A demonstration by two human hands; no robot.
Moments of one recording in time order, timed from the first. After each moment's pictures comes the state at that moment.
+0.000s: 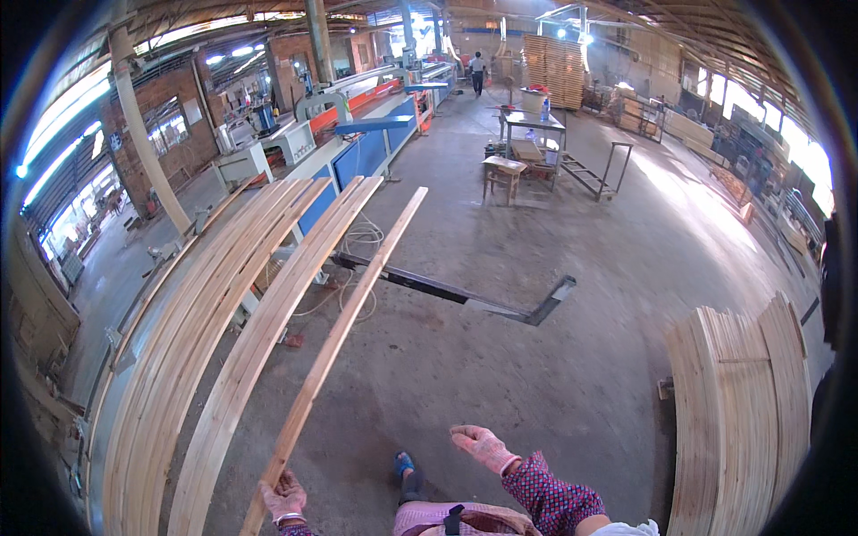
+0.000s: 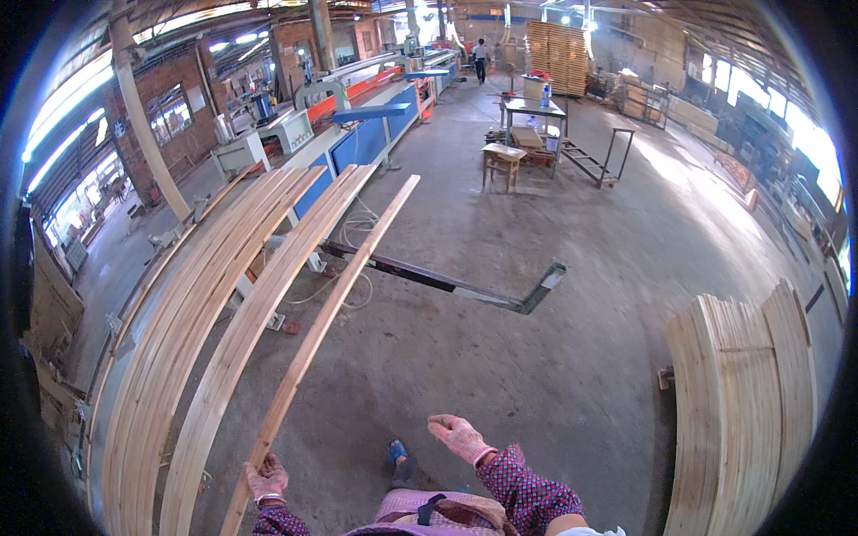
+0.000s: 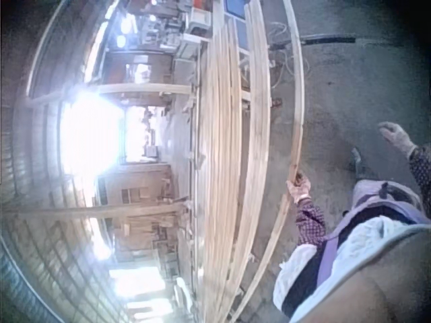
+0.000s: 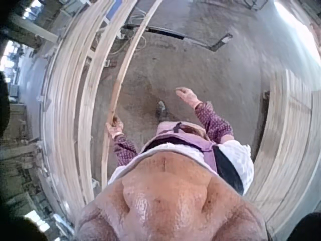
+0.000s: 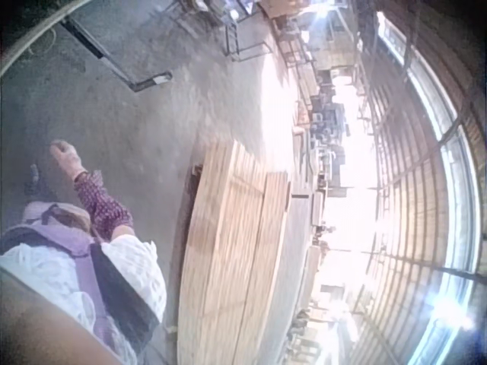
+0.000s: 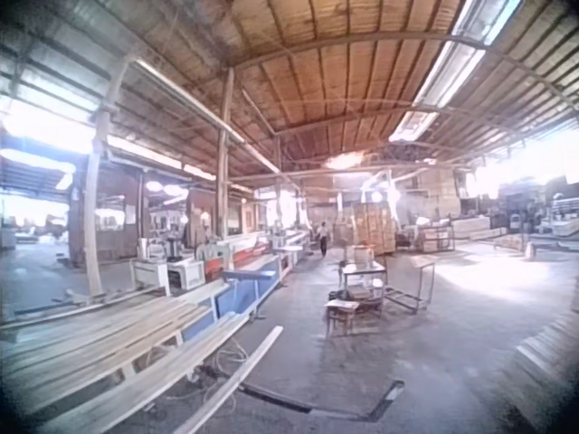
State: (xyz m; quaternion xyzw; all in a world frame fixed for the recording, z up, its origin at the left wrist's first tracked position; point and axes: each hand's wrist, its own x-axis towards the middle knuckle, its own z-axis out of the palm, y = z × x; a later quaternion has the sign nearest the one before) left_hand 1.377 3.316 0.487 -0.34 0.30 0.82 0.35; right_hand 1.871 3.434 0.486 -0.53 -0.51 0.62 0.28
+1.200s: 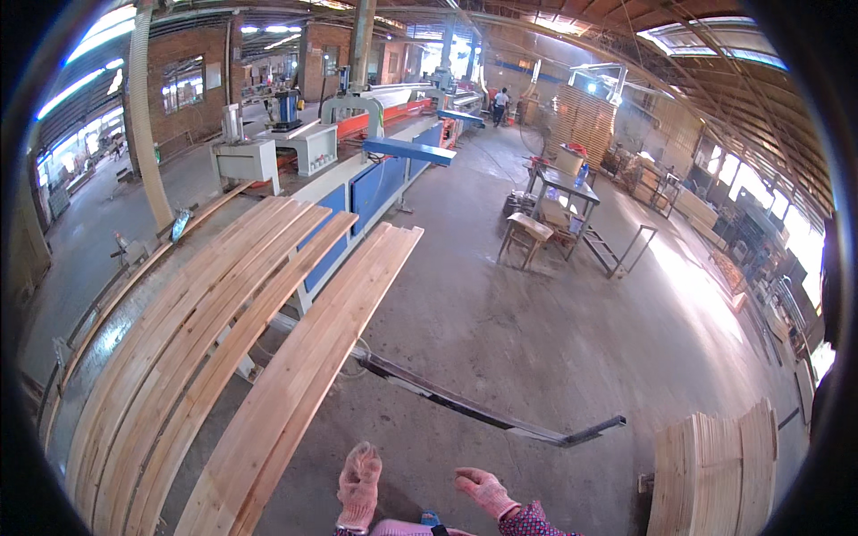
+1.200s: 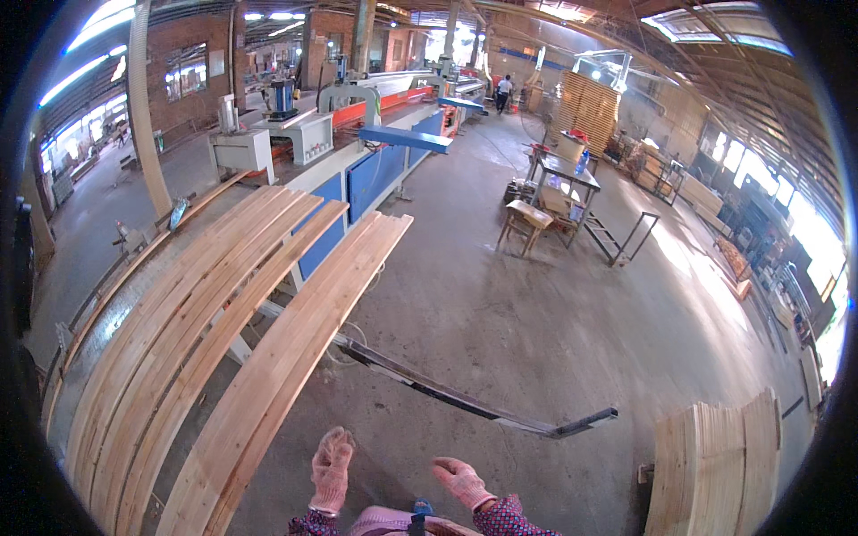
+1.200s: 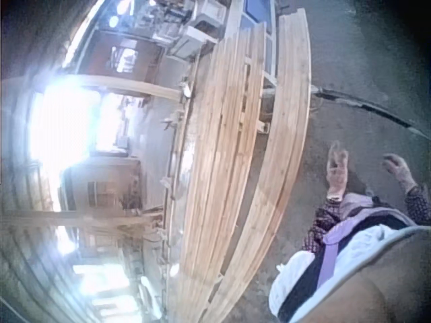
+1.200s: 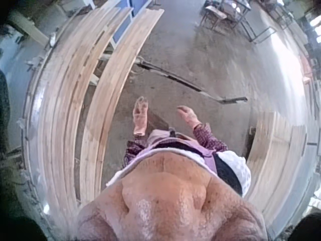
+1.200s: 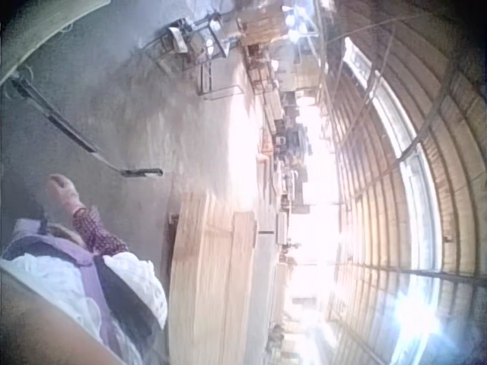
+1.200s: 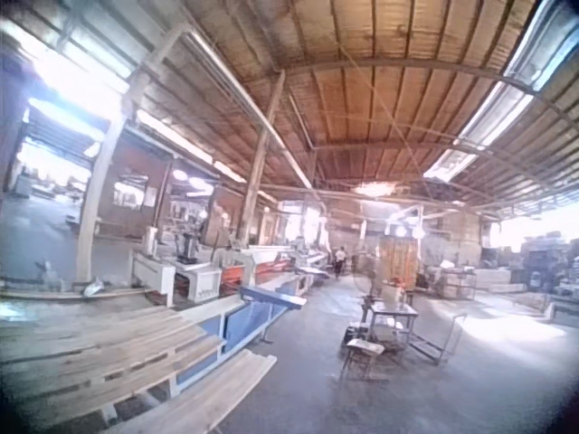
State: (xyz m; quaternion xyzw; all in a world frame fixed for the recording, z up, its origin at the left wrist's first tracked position) left_hand 1.446 3.751 0.585 0.25 0.49 0.67 0.50; right_hand 1.737 3.763 0.507 -0.58 -0.53 0.56 0.26
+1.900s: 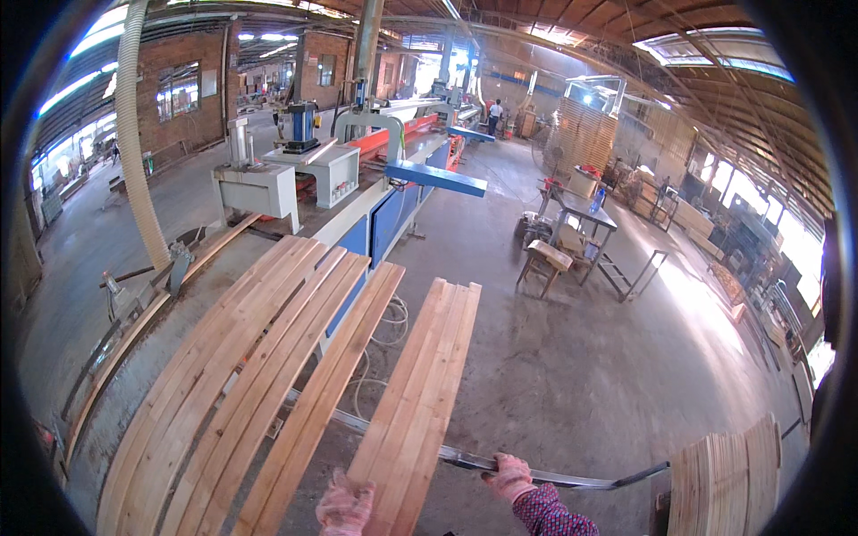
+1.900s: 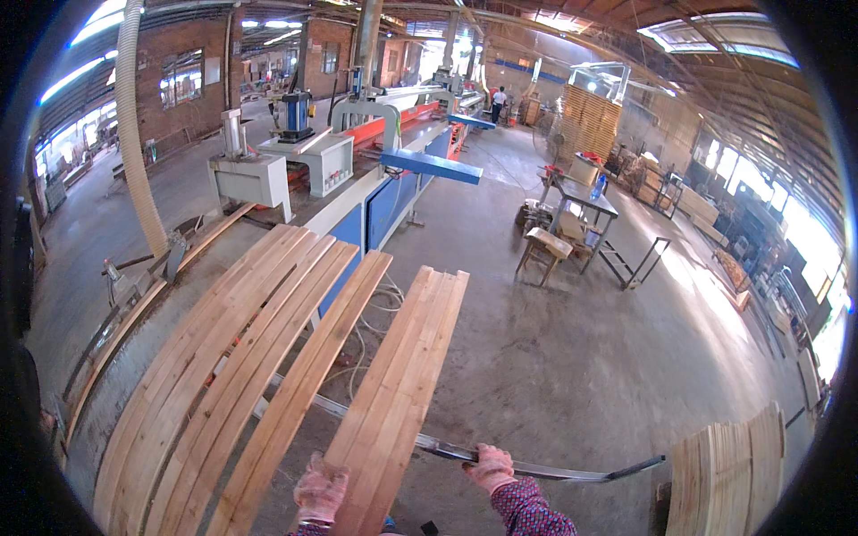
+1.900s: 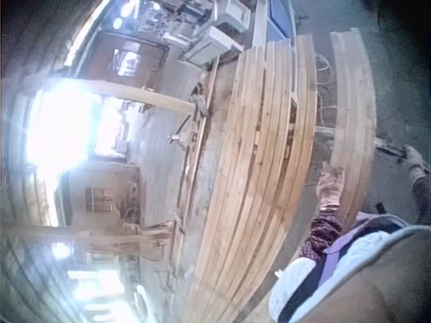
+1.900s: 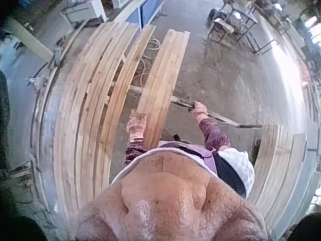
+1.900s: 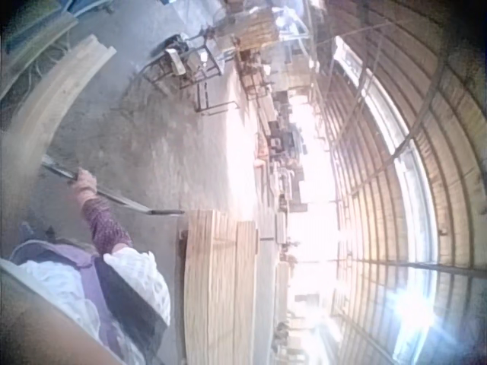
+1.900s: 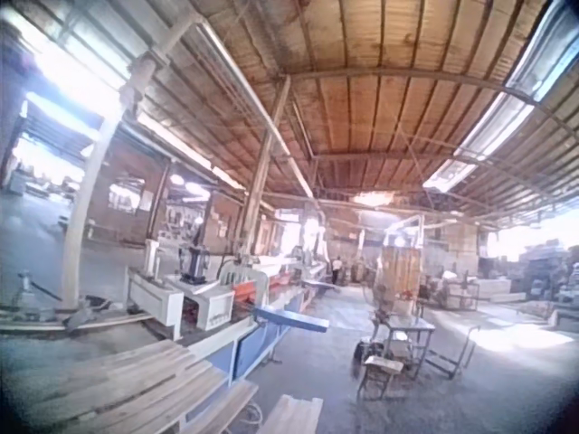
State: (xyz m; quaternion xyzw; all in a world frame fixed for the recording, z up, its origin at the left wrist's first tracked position) left_hand 1.181 3.949 0.629 0.49 0.83 0.12 0.23; right_hand 1.543 4.033 0.561 -0.73 -0.65 0.19 -0.07
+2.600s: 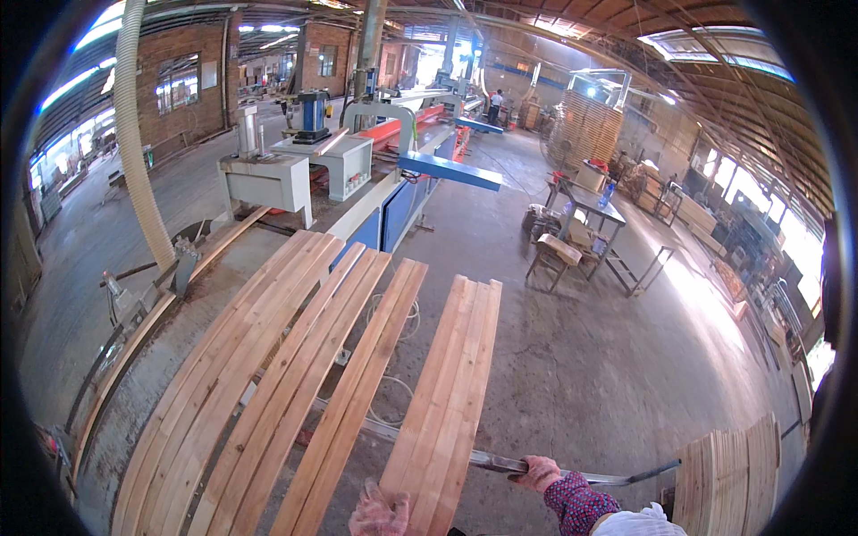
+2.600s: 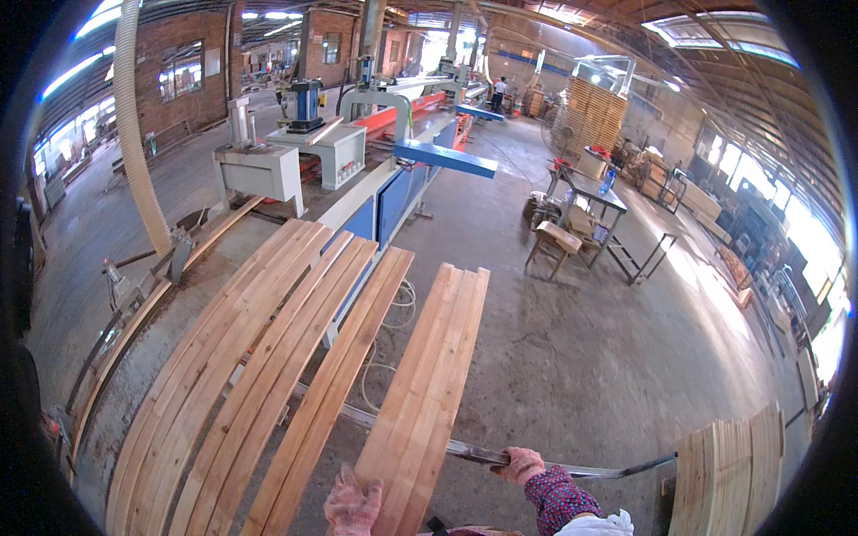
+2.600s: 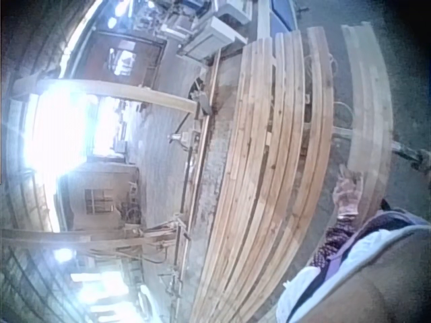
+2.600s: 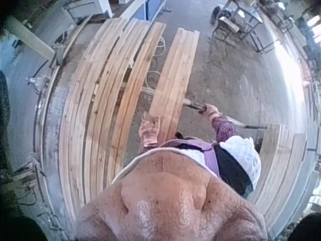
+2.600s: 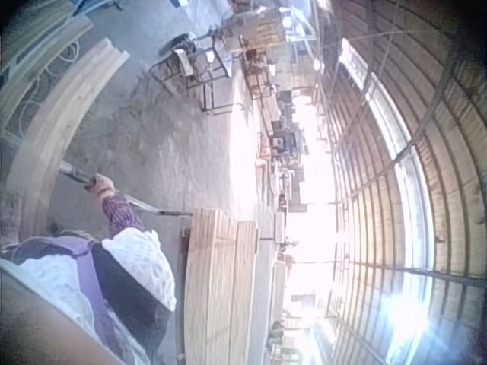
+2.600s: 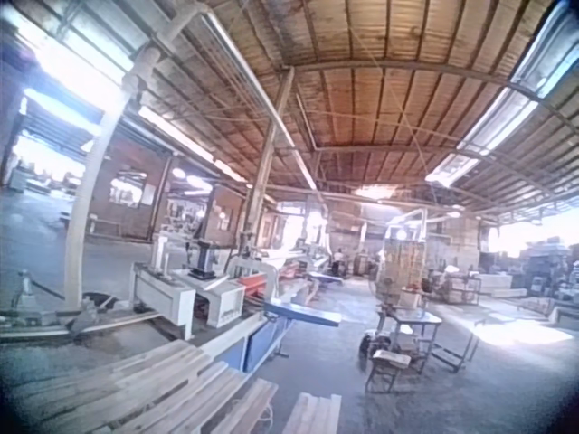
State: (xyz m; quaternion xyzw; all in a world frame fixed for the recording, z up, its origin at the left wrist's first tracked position) left_hand 1.159 3.939 0.537 0.61 0.78 0.14 -0.10; right_hand 1.539 4.047 0.555 -0.71 -0.65 0.23 -0.12
